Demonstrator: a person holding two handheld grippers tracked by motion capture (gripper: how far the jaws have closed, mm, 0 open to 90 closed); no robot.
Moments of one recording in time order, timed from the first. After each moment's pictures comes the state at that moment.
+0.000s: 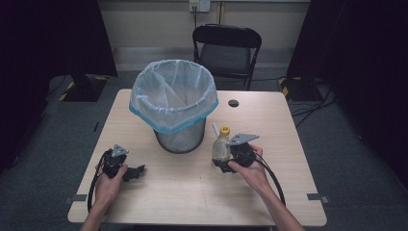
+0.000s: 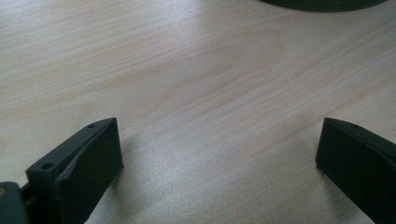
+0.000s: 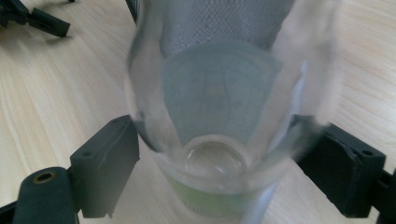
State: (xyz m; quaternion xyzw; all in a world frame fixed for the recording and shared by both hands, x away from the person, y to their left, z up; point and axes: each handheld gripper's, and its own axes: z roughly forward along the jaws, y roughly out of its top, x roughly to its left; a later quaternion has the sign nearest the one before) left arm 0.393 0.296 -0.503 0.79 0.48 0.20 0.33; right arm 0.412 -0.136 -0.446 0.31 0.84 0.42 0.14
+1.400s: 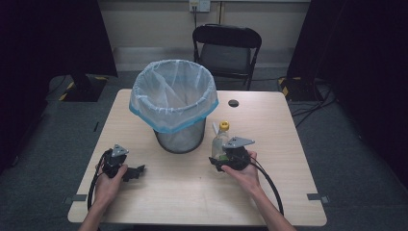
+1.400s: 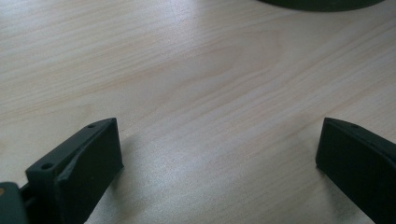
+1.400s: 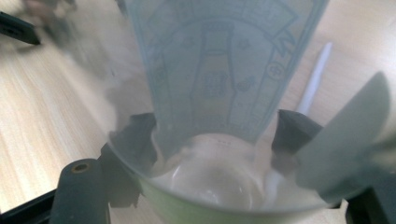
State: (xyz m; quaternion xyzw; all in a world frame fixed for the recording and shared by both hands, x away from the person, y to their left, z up) left arm 0.394 0.296 -0.503 0.79 0.48 0.20 0.33; right arm 0.413 -0.125 -0.465 0.34 0.82 0.43 0.16
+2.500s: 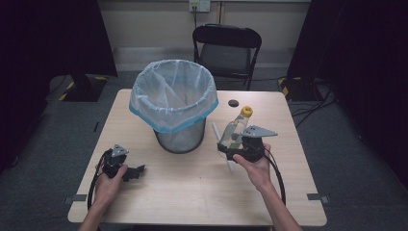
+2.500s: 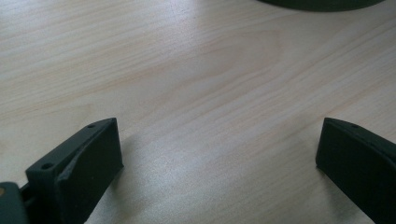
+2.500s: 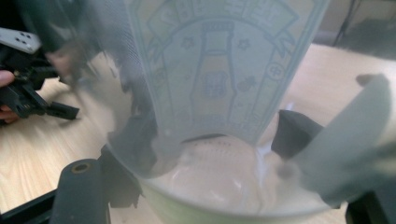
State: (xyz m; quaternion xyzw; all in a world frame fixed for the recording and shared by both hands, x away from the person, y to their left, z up) left arm 0.394 0.296 -0.503 0.79 0.48 0.20 0.33; right arm 0.404 -0.153 -0.403 0.36 0.76 0.52 0.17
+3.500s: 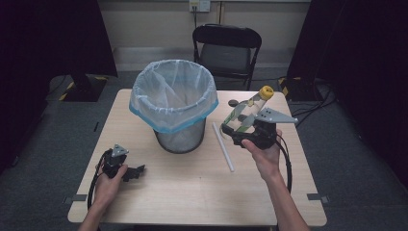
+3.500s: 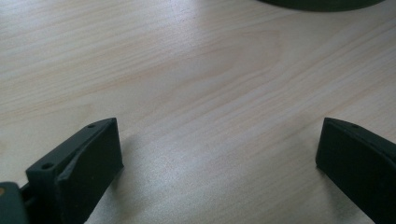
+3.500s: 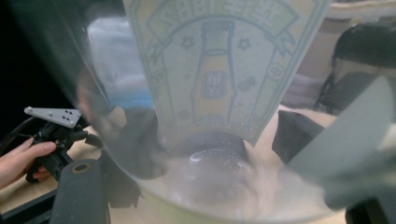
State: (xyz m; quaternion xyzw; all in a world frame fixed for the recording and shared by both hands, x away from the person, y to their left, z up) left arm 0.393 0.296 -0.503 0.79 0.48 0.20 0.33; right arm 0.395 -0.162 -0.326 0.33 0.71 0.58 0.20
